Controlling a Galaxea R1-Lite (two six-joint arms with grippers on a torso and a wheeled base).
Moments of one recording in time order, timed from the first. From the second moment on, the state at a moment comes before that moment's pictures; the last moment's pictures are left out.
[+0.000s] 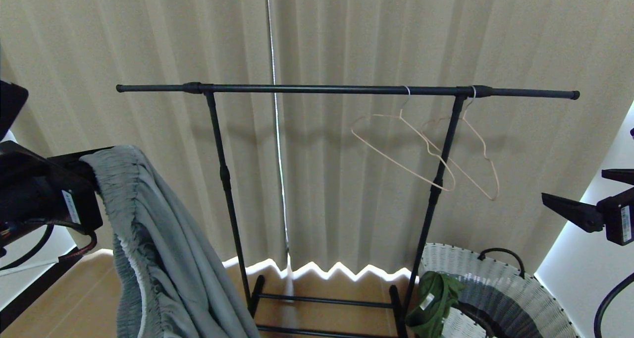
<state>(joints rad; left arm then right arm) -0.25 1.12 -0.66 -0.36 -0.04 0.27 0.04 1.17 -0.74 -0.04 -0.02 -0.27</state>
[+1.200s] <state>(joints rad) -0.25 1.12 -0.64 -0.36 -0.05 0.29 0.03 1.18 -0.73 -0.04 -0.02 -0.27</state>
